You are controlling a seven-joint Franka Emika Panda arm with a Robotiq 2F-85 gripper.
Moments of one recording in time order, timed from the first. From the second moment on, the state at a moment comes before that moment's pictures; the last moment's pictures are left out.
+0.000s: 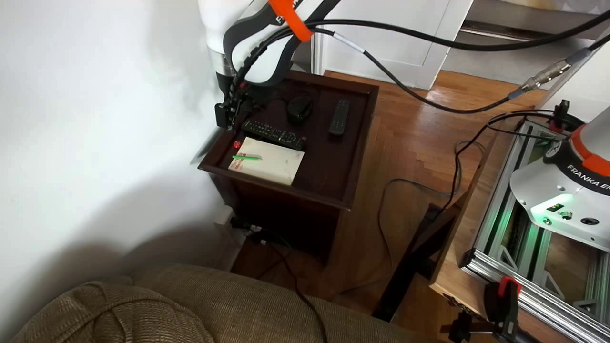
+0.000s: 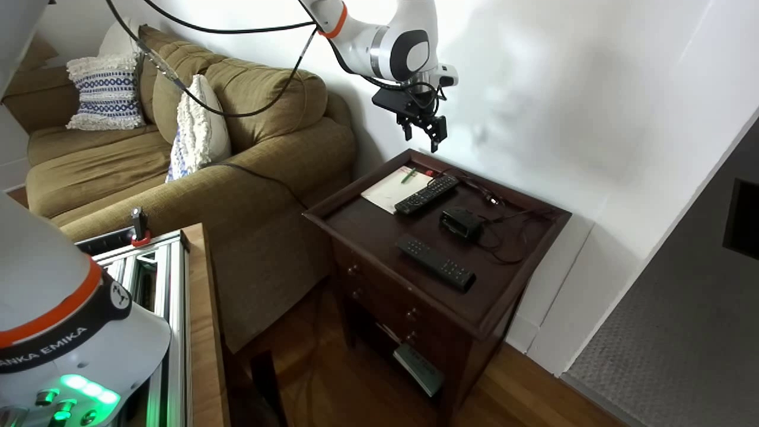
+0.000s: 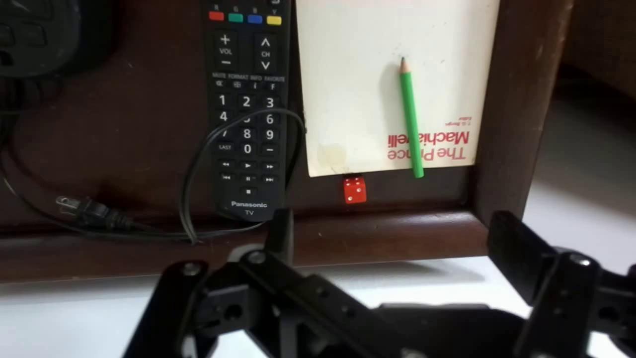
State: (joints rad) arm 0.29 0.78 0.11 -1.59 -0.13 2.52 0.14
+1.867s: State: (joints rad) arm 0.31 1.16 0.10 -1.16 -0.08 2.50 0.14
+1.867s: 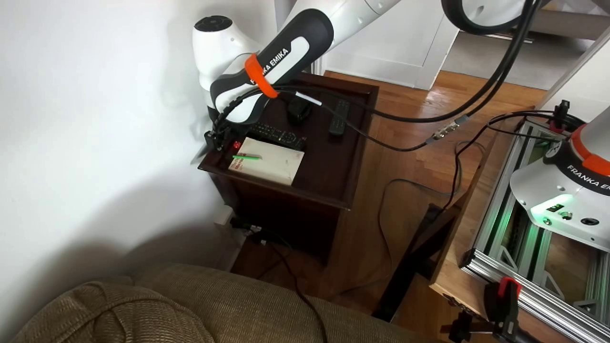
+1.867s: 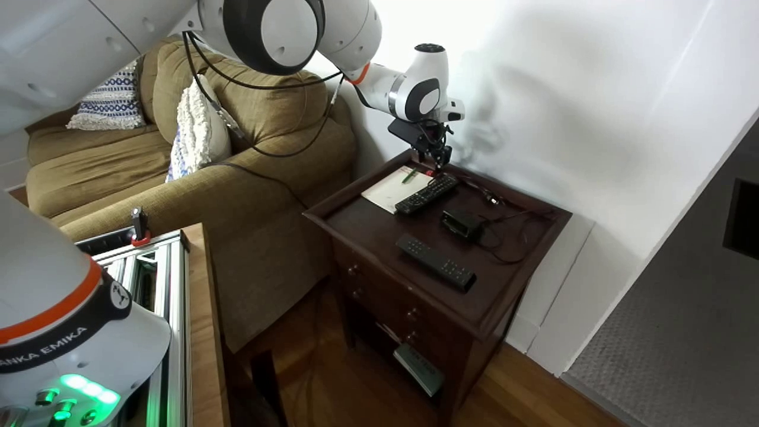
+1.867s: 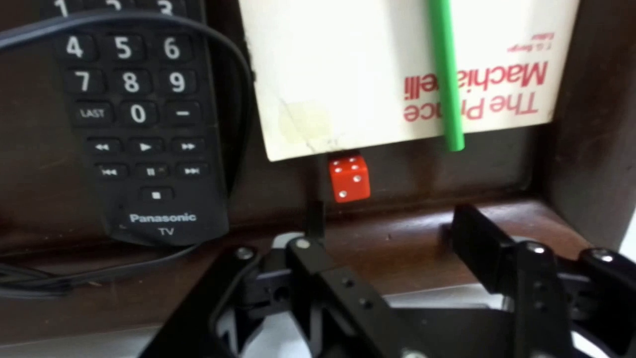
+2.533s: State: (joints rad) arm 0.32 1.17 0.07 -1.12 -0.07 2.42 0.18
